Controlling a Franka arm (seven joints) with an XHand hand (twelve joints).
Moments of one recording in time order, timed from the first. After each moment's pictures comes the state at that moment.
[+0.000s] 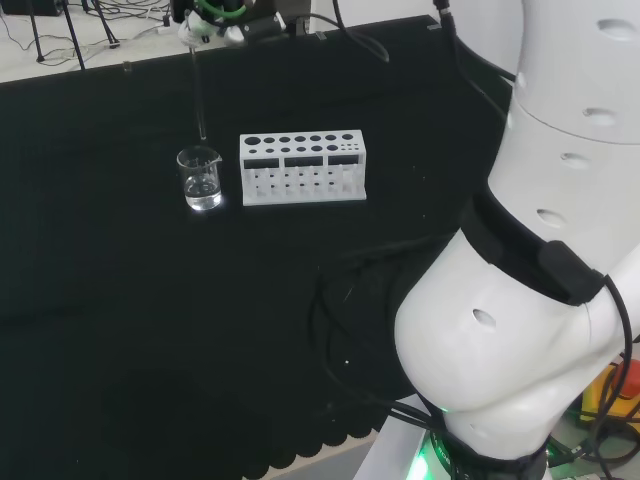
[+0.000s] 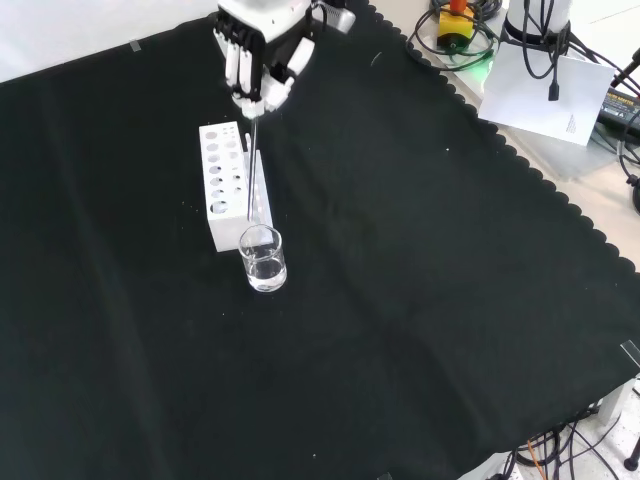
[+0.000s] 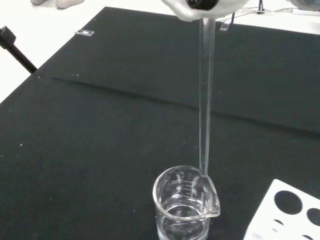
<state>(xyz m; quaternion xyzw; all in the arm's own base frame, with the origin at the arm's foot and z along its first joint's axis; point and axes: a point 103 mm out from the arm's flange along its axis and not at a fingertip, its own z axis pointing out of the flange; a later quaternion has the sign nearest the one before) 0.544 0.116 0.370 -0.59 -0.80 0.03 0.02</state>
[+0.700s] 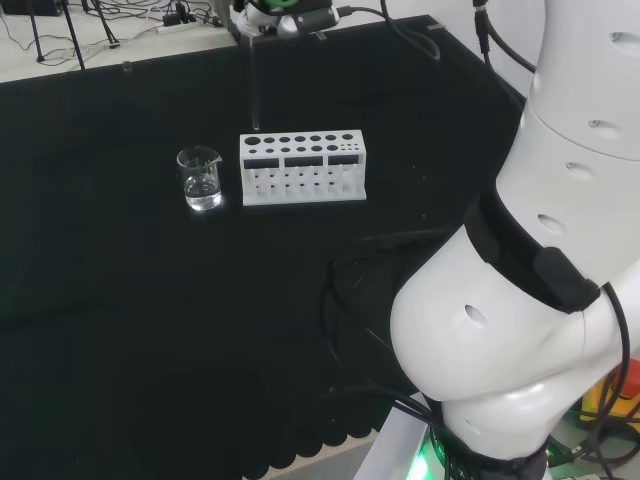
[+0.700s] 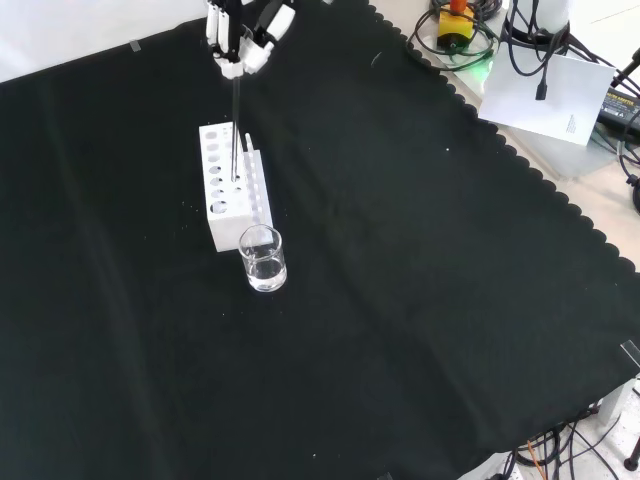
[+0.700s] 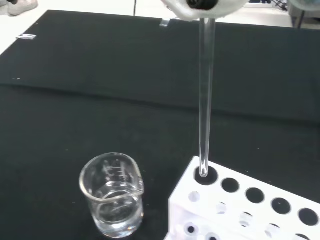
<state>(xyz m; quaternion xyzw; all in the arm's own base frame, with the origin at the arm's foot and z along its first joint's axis) 0.533 0.039 0.370 -0.64 -0.76 0.04 0.03</state>
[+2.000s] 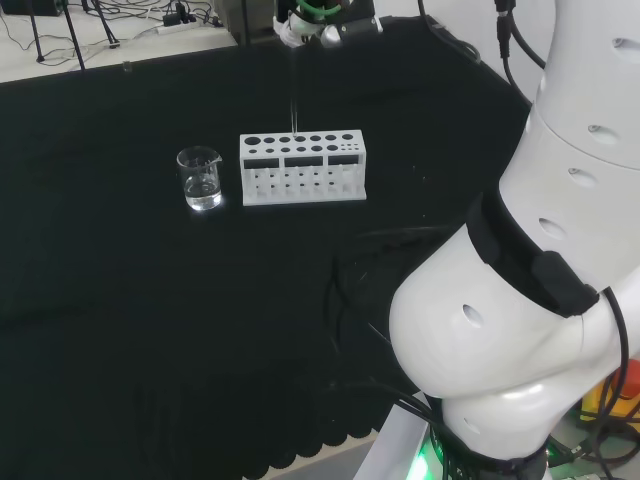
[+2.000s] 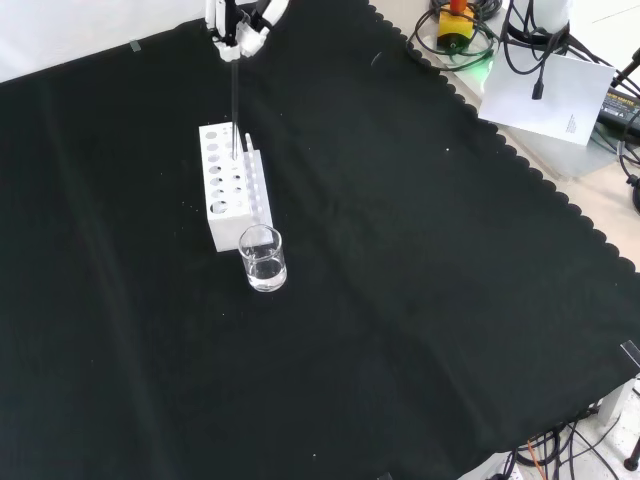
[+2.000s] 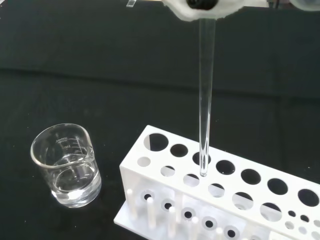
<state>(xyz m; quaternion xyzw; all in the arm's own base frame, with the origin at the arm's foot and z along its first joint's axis) 0.517 -0.008 0.355 -0.66 -0.75 0.05 0.03</state>
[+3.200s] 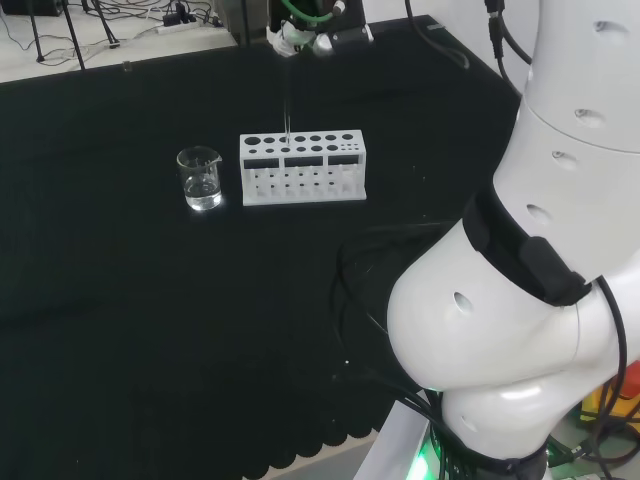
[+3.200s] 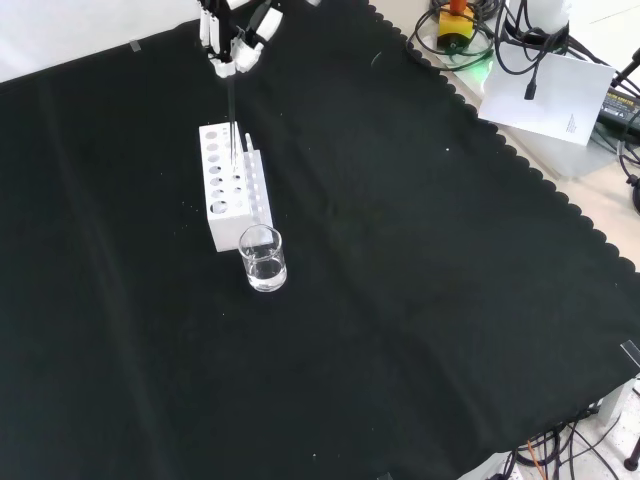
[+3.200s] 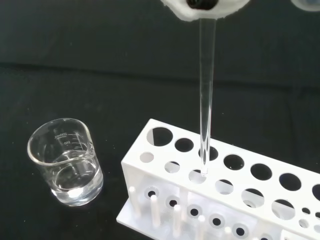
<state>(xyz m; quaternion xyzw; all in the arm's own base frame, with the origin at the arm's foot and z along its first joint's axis) 0.530 -0.007 0.337 -0.66 -0.75 0.05 0.05</state>
